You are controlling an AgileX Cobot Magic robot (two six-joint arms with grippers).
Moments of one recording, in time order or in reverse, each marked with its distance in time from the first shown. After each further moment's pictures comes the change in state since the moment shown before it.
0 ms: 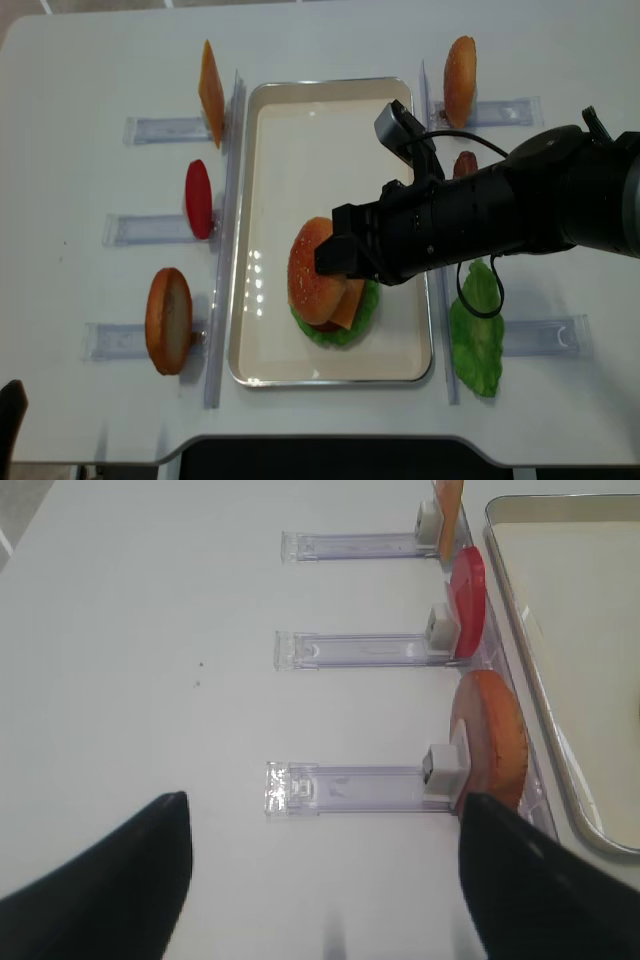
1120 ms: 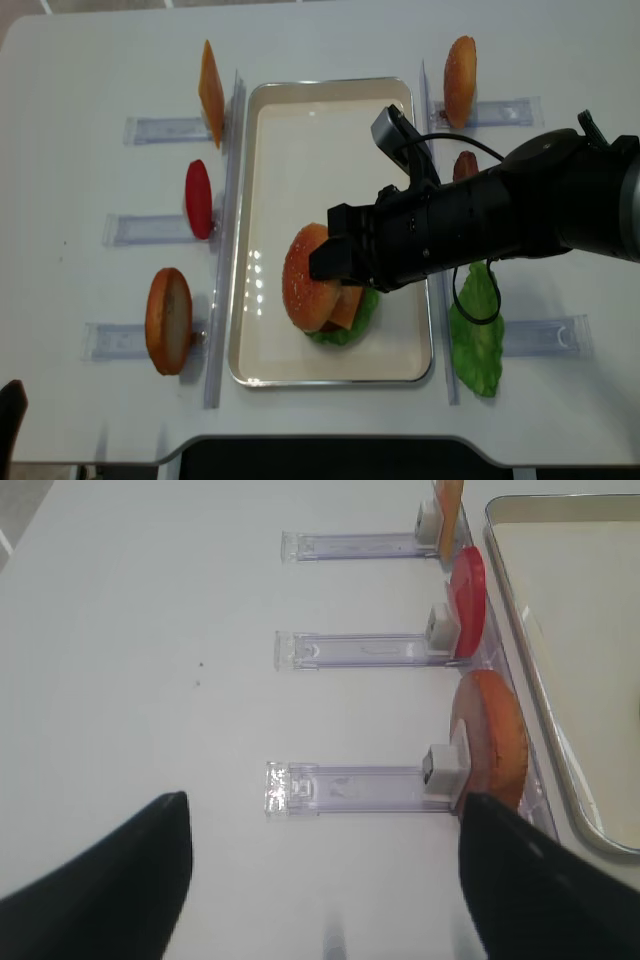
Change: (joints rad) left arm 0.000 0.000 0.000 0.000 0.000 0.000; right arm 0.017 0.000 0.000 0.016 0.014 0.041
